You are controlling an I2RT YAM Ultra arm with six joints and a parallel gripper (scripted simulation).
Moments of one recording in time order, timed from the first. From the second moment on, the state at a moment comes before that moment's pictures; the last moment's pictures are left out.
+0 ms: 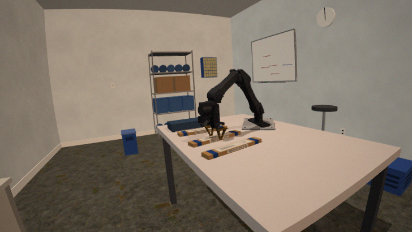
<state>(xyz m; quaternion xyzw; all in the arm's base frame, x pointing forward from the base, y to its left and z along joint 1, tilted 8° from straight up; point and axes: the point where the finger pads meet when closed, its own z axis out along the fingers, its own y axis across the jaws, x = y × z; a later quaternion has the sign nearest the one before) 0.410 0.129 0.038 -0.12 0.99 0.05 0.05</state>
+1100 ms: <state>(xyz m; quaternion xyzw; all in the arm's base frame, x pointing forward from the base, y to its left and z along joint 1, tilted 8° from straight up) 0.406 0.129 0.067 -0.13 0.99 0.05 0.05</state>
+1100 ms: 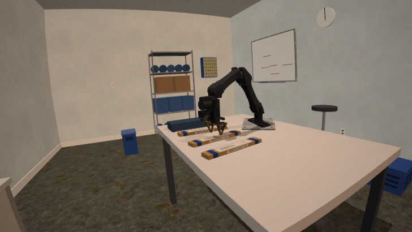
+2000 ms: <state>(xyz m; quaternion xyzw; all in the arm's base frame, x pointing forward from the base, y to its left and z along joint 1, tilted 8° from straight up) 0.399 0.118 0.151 -0.13 0.99 0.05 0.05</state>
